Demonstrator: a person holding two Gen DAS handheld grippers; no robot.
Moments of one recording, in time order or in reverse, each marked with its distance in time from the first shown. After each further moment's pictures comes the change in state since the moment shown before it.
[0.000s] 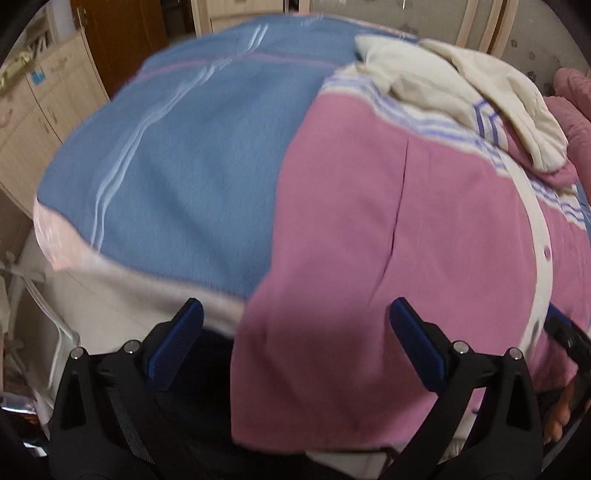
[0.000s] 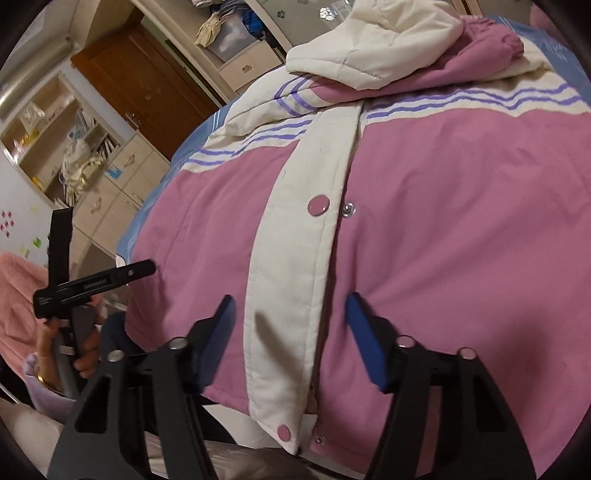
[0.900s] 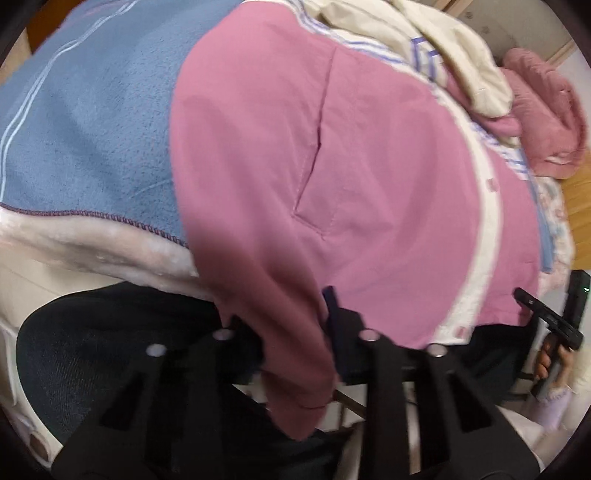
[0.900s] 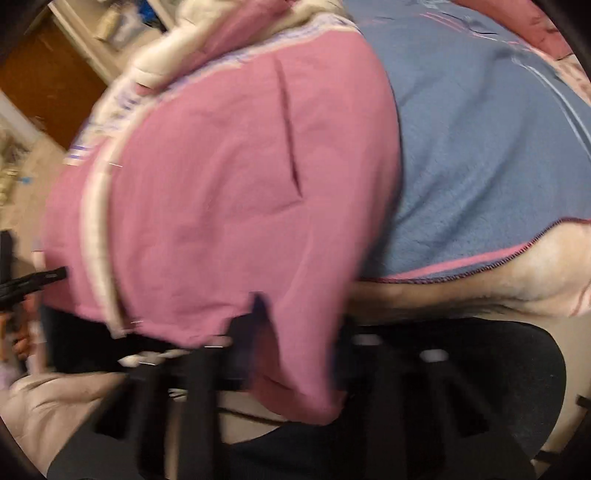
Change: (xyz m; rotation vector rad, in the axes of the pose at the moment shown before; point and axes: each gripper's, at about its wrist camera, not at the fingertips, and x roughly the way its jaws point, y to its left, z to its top) left arm 0.024 -0.018 -0.013 0.059 0.191 -0.319; right arm -0.106 -0.115 -0.039 0.168 0.095 -0.207
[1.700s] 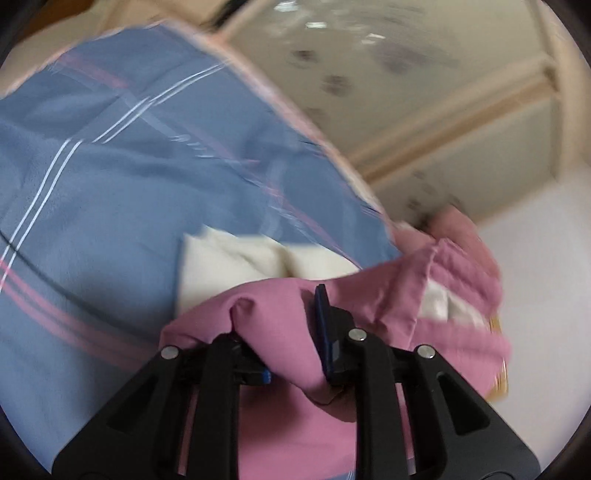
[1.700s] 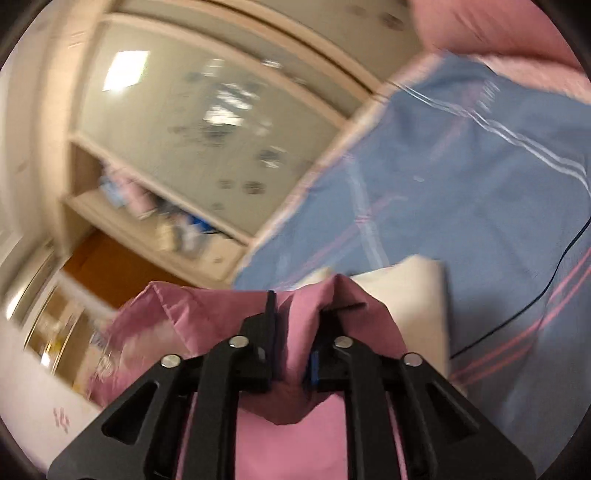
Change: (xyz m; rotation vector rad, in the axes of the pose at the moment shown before) left arm -0.033 0.030 0.374 -0.304 -0.293 -0.424; right arm 0.012 -0.096 0.357 0.444 -0.471 0.386
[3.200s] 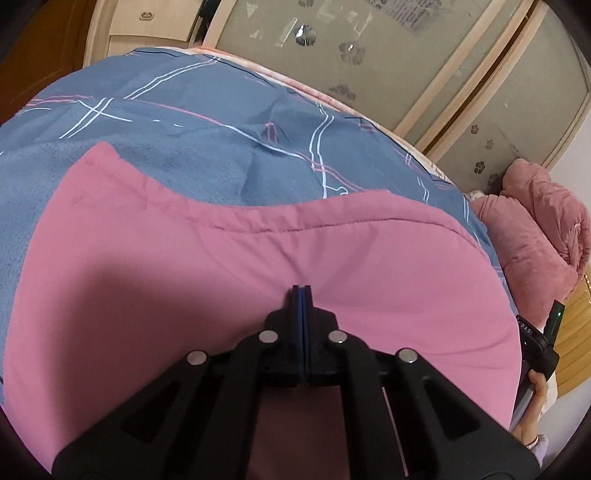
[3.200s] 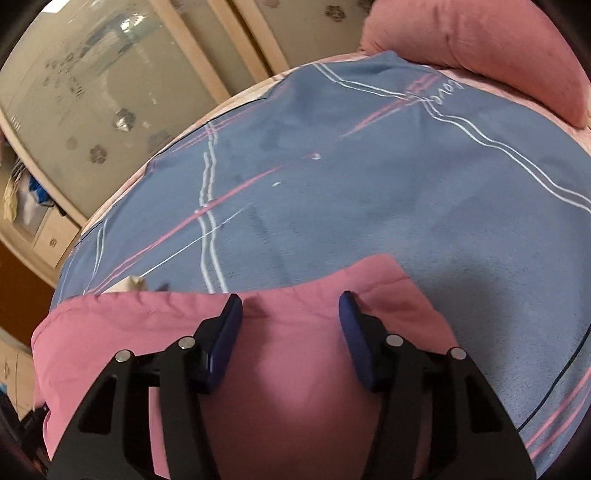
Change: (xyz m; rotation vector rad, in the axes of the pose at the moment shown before) left arm 0.168 -0.025 -0.033 0.312 -0.102 0.283; right arm 0.131 -0.011 -0.020 -0.202 -0.077 -0.600
